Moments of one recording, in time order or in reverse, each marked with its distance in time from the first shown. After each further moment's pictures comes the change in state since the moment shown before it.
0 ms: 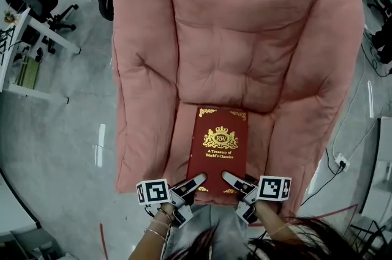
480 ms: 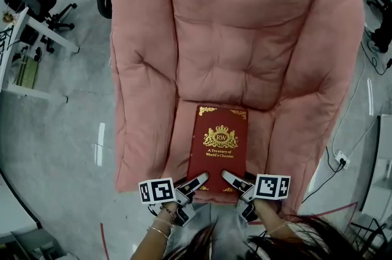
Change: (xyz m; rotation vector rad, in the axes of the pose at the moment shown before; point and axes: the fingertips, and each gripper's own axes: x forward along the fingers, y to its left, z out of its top) left arm 0.005 0.016 -0.002 0.078 0.019 0.098; right arm 0.004 -0.017 -0.004 -0.048 0.015 -0.096
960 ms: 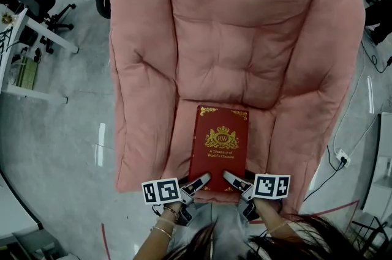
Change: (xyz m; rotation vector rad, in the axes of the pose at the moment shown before) left arm 0.003 0.014 0.000 0.048 0.018 0.096; right arm 0.004 -0.013 -0.002 -0.053 0.023 -0.084
